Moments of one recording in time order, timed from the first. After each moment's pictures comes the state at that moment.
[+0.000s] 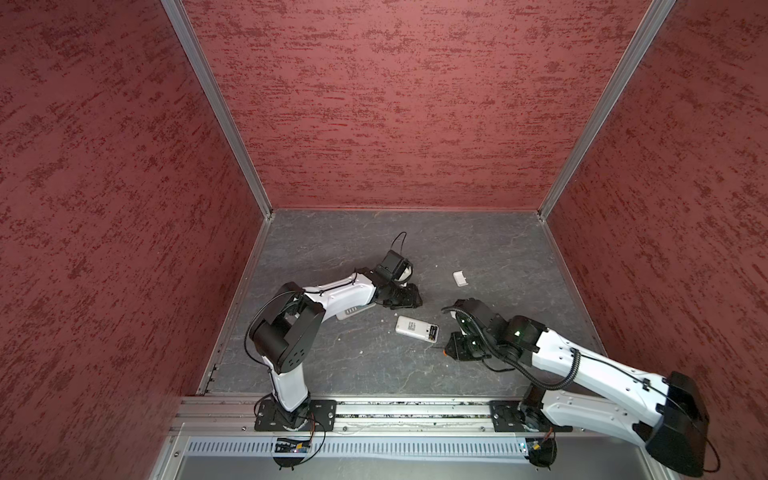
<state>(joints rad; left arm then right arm) -0.69 1.78 1.13 -0.37 0.36 -0.60 0.88 1.06 0.72 -0.77 -0.14 0.79</state>
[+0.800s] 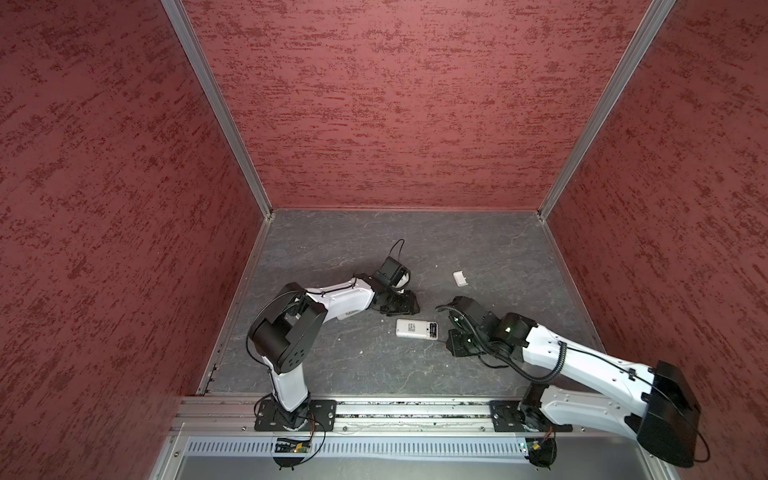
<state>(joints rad) -0.69 1.78 1.05 -0.34 0.37 -0.60 0.87 1.13 0.73 -0.74 -0.03 0.75</state>
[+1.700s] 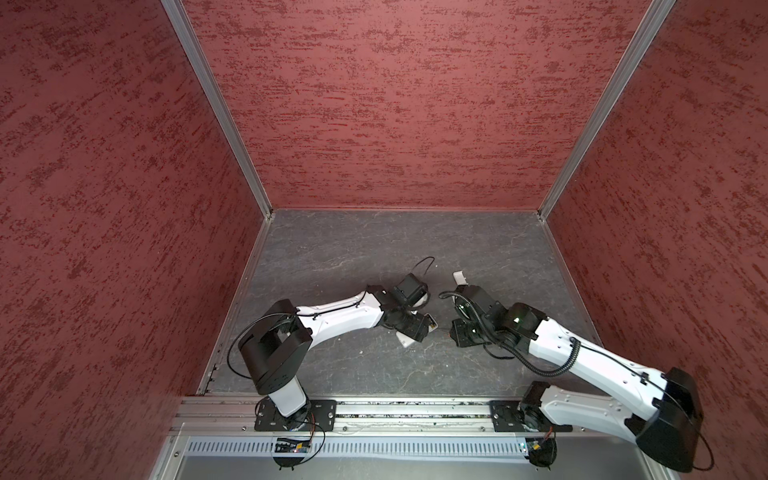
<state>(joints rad) -0.93 1.68 1.09 -0.59 0.10 -0.36 0.81 1.10 0.85 -0.87 0.00 0.63</state>
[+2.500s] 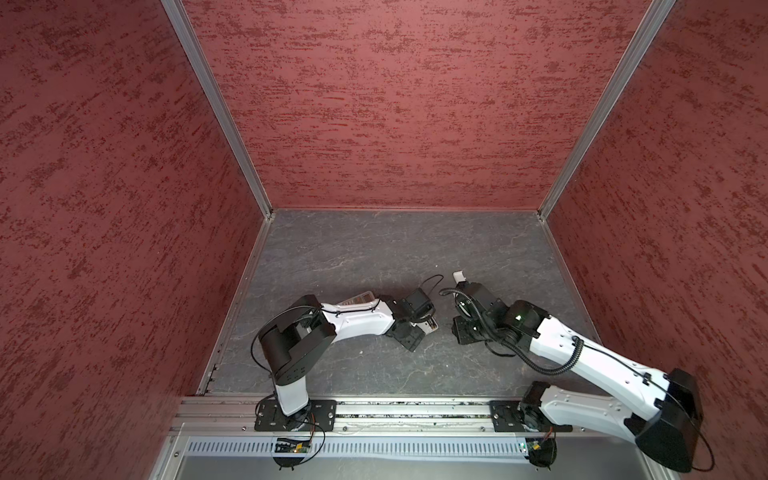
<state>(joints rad) -0.97 1.78 1.05 -0.54 -0.06 -0.23 0.80 1.11 0.88 -0.87 0.03 0.57</state>
